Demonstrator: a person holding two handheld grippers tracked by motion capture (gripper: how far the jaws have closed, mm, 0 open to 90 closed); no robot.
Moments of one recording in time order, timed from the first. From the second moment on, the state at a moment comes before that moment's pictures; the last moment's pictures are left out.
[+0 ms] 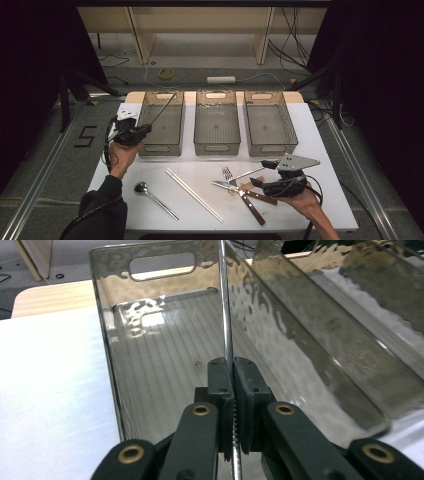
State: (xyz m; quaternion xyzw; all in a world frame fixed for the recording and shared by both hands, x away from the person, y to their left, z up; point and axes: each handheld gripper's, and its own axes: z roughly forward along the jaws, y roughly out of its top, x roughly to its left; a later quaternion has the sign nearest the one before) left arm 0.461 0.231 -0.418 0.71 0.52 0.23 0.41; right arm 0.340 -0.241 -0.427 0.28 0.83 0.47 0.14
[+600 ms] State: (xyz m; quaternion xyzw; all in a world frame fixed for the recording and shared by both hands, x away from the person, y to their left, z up) left arm 0.475 0.235 -0.427 0.71 0.55 0.22 0.38; right arm 0.340 -0.240 -0.427 0.28 0.83 0.46 0.14
